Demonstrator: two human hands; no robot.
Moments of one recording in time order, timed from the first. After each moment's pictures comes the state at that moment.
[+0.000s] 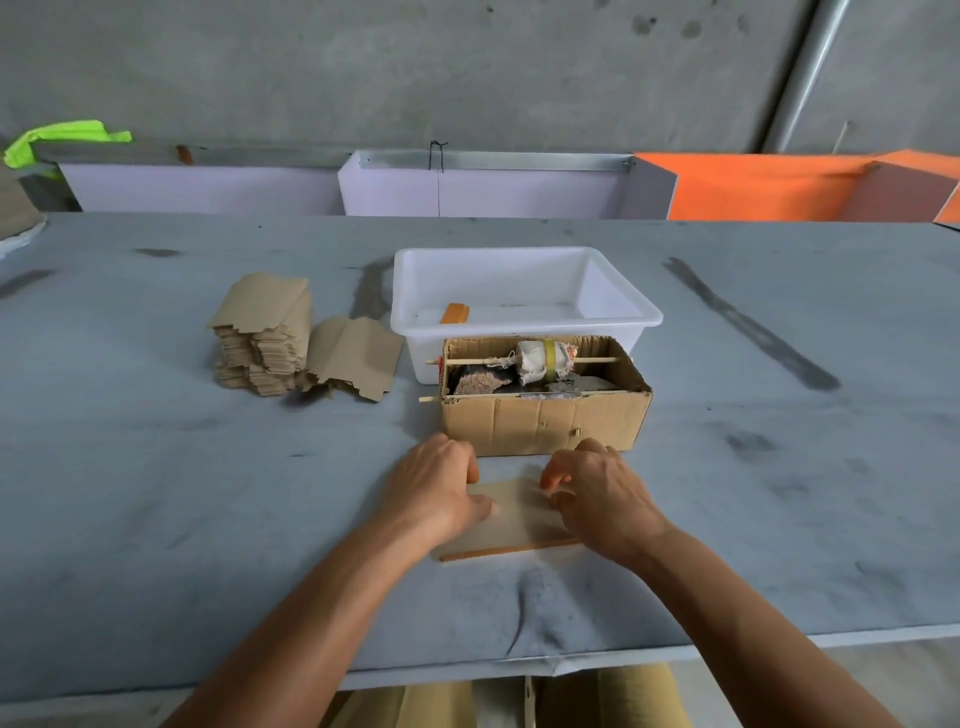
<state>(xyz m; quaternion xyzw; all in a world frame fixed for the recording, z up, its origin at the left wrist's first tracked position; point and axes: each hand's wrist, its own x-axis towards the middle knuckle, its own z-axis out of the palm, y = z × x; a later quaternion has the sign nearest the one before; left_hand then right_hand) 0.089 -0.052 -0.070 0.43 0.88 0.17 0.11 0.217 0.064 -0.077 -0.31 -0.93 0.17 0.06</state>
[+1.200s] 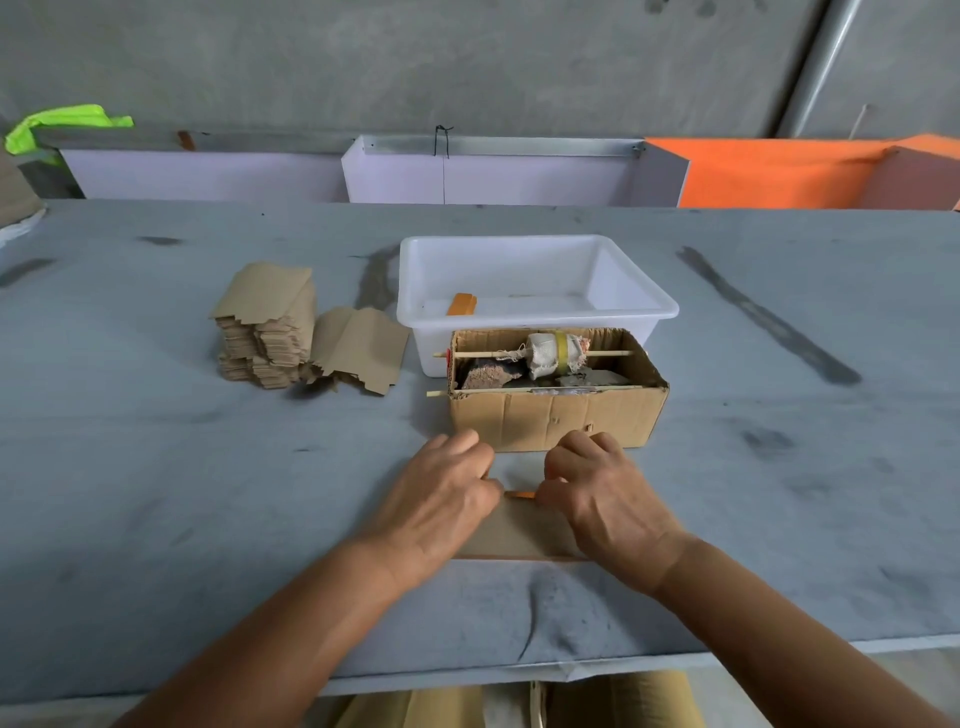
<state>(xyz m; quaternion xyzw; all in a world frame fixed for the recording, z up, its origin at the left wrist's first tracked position) 0.095 -0.072 -0.060 0.68 0.72 0.00 -0.14 0.221 0.057 -0.074 -0.05 -0.98 -0.10 0.14</state>
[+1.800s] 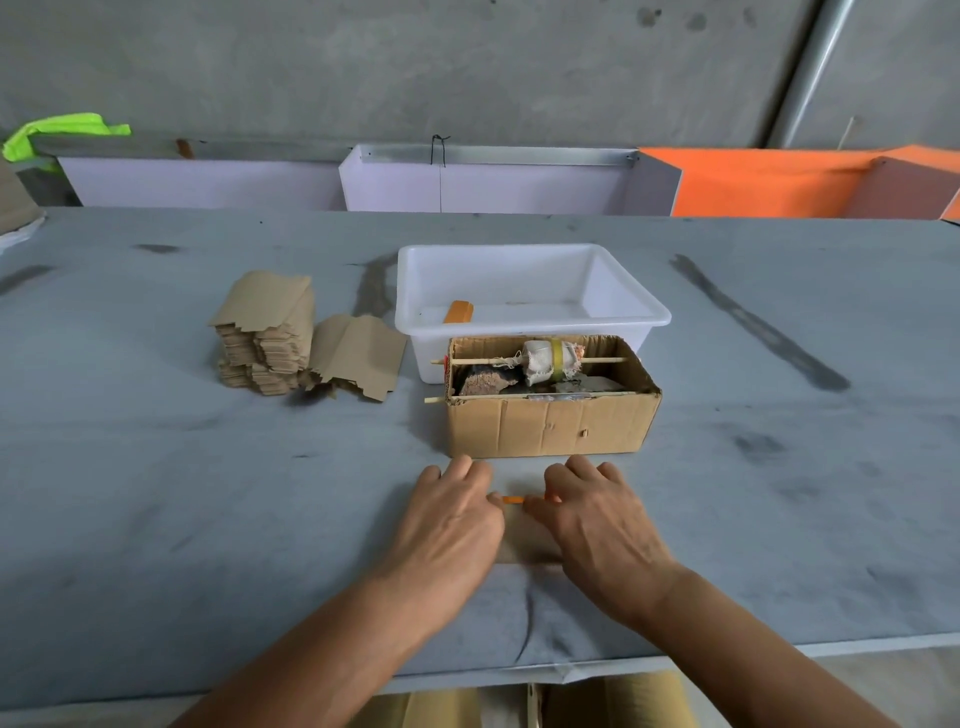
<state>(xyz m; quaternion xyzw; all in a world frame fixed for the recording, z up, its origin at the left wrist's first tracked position) 0.119 -0.072 -0.072 0.60 0.80 -0.06 -0.08 0.226 0.042 -0.086 -0.13 -0.99 -0.06 0.10</state>
